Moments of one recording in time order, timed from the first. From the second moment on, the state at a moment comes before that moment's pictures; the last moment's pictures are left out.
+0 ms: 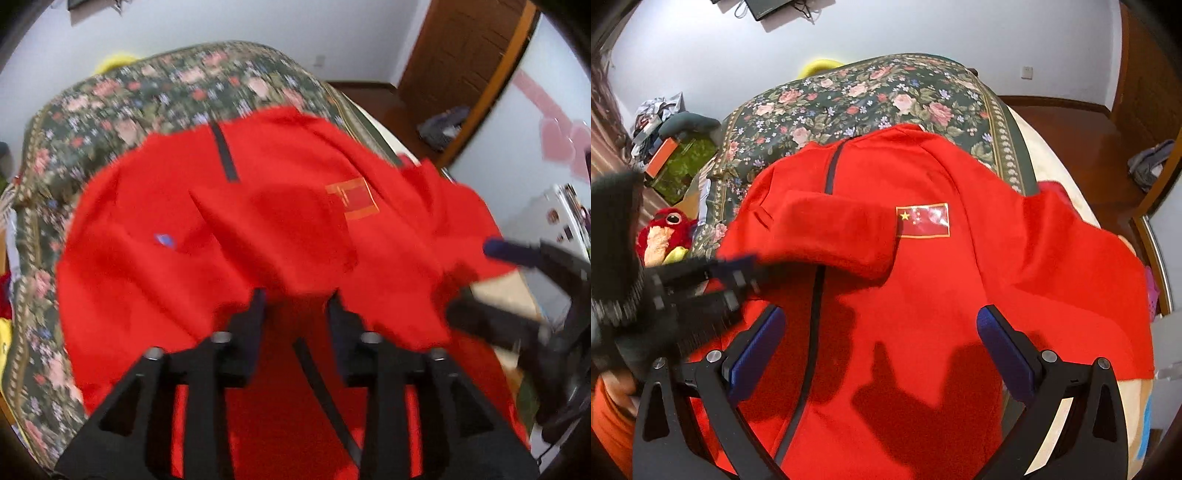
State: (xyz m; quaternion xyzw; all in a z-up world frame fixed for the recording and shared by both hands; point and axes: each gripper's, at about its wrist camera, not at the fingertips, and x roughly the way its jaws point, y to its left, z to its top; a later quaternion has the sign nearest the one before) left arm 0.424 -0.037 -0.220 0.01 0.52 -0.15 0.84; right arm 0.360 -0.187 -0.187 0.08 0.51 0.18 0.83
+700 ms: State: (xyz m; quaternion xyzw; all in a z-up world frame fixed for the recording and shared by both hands) left arm 0.366 0.186 -0.260 0.00 0.51 0.05 0.86; right arm 0.410 -0.167 -0.258 0.20 0.59 0.16 0.76
